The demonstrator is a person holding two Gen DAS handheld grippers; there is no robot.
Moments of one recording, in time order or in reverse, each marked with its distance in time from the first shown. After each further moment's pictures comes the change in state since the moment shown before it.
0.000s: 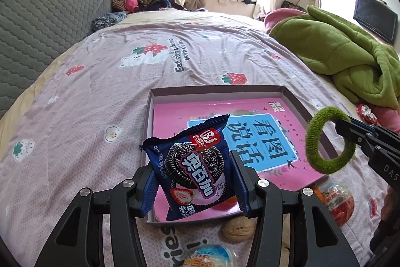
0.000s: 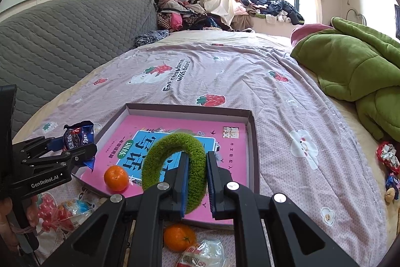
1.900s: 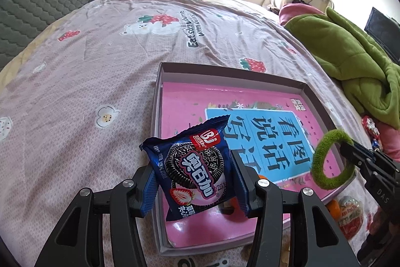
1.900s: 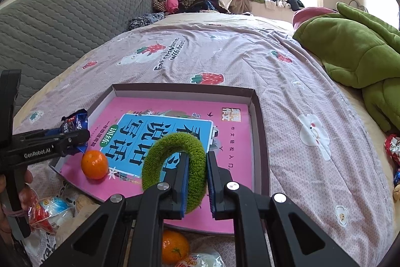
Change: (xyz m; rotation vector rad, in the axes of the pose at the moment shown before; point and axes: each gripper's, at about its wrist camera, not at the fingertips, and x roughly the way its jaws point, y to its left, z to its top) left arm 0.061 0.037 0.004 -0.114 0.122 -0.052; right arm 0.048 -0.004 -0.009 0.005 0.099 -0.019
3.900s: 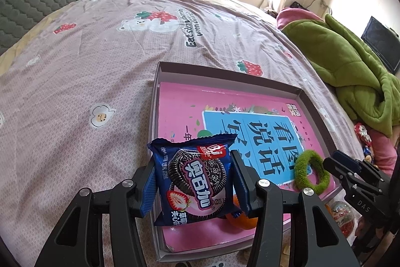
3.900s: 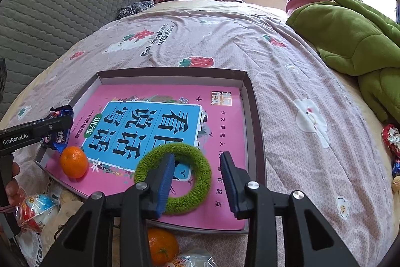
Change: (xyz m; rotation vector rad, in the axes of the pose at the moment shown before) left arm 0.003 0.008 0.005 -0.046 0.003 -0.061; right arm 0.016 -0.004 -0.005 0.022 0.073 -0.053
